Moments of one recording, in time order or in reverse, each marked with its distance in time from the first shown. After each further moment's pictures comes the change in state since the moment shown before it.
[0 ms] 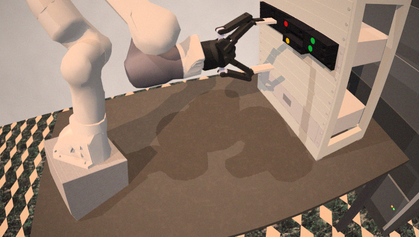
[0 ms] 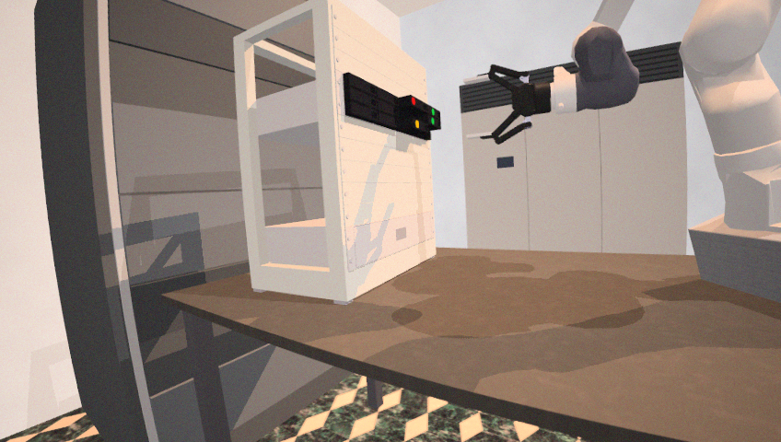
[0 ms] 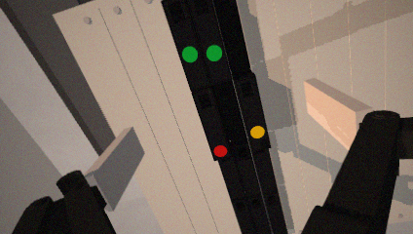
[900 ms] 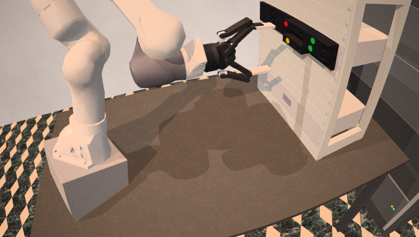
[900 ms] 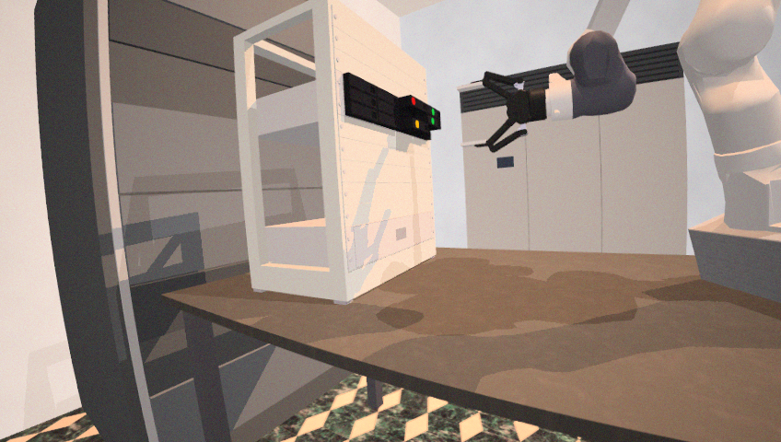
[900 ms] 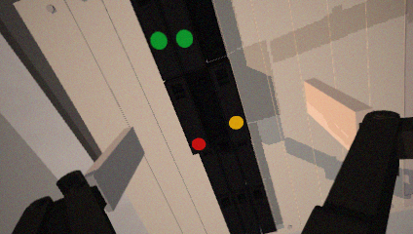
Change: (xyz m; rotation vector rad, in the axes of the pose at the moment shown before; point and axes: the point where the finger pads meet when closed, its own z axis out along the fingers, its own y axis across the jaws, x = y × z) arm -0.026 0.024 0.011 -0.017 -0.007 0.025
